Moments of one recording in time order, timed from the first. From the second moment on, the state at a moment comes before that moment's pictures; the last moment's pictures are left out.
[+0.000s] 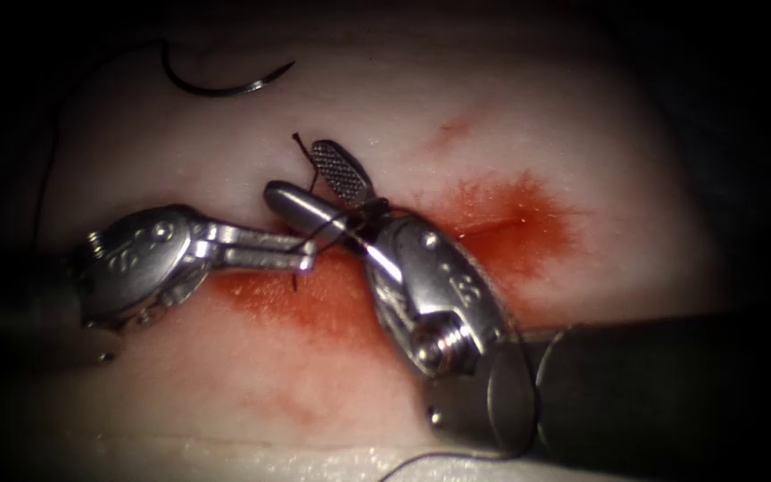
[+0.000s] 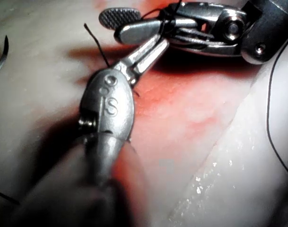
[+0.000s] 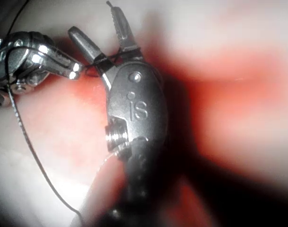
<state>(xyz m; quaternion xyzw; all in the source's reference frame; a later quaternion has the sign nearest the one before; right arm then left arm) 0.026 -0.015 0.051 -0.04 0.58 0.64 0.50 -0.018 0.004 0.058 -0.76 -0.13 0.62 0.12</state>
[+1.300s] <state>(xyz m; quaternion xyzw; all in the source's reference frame) 0.028 -0.016 0.053 -0.02 0.57 0.62 0.54 -0.014 0.014 0.058 -0.71 -0.11 0.66 0.21</state>
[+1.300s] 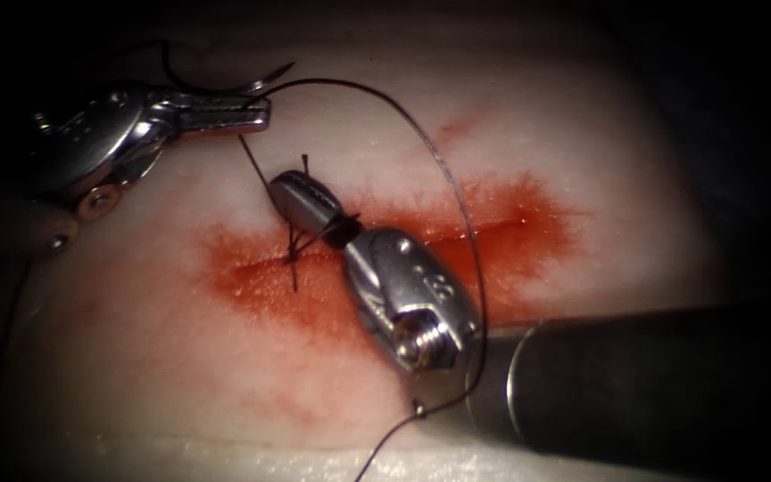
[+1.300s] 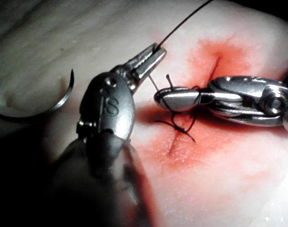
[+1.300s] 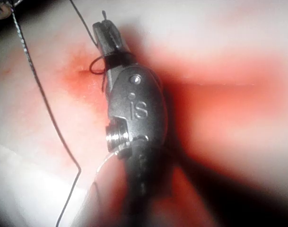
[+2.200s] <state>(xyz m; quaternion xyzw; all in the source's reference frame) 0.028 -0.021 0.051 -0.02 0.55 0.60 0.58 -0.016 0.024 0.064 -0.66 -0.06 0.71 0.24</state>
